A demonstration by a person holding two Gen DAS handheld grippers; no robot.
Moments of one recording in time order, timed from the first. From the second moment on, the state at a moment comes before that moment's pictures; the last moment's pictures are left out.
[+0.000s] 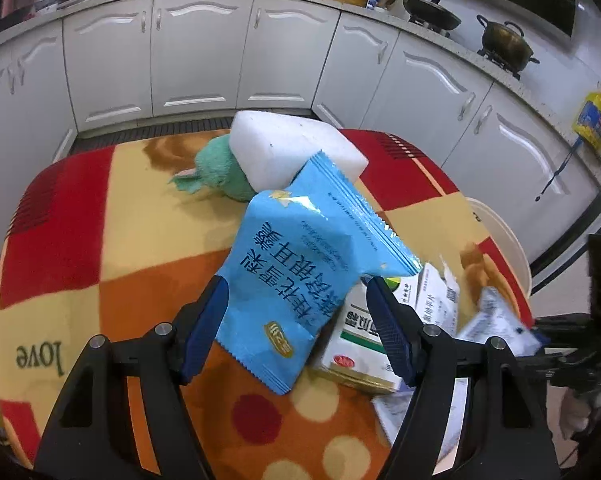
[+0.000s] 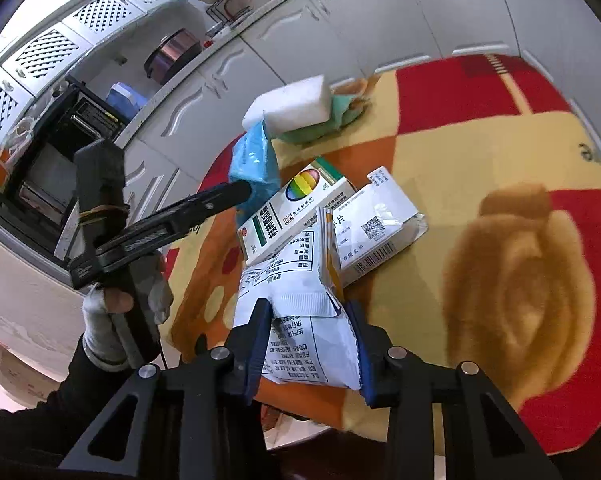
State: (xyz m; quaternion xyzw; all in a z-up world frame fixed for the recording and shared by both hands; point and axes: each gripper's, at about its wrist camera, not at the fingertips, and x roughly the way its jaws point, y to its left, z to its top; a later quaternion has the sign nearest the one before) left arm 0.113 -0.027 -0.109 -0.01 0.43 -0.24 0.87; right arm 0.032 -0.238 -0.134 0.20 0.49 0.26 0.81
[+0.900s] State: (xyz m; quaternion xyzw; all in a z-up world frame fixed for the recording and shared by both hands) left arm 0.145 -0.052 -0.120 -0.01 0.43 -0.28 0.85; right arm 0.015 -0.294 -0.111 0.22 0.46 0.21 0.83
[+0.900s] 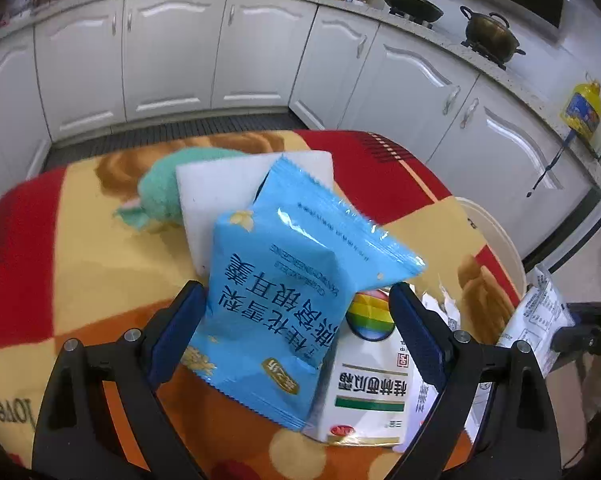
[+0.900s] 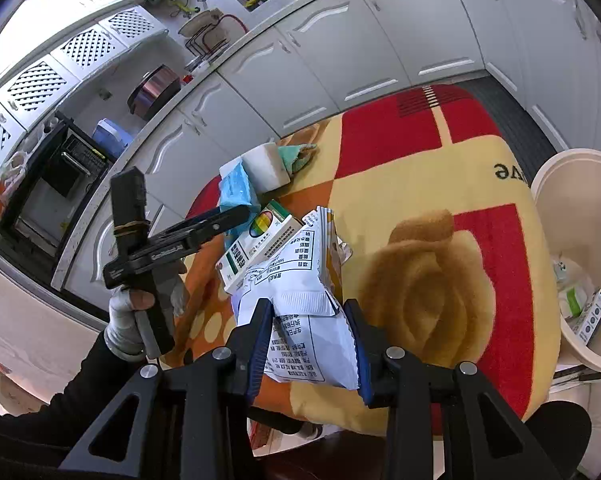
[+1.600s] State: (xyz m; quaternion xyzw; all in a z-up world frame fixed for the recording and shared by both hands) left arm 0.095 -0.031 -0.061 -0.04 0.41 -0.26 0.87; right arm 0.035 -0.289 -0.101 0.20 0.44 0.18 0.86
